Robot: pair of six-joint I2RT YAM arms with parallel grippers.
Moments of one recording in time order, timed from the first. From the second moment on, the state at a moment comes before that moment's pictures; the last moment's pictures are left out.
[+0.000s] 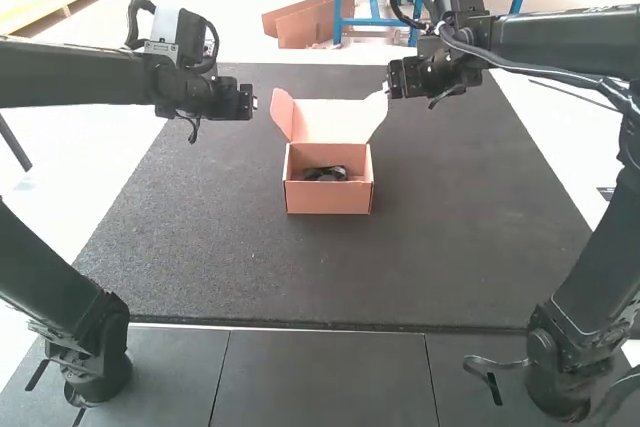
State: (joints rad) left arm -0.26 1.41 0.99 -0.19 -0.08 -0.16; right arm 0.38 1.62 1.31 -0.34 0.03 0.01
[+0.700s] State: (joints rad) left arm -0.22 1.63 1.12 -0.11 -0.12 -0.13; right arm 0.36 1.73 1.43 -0.38 -0.03 0.08
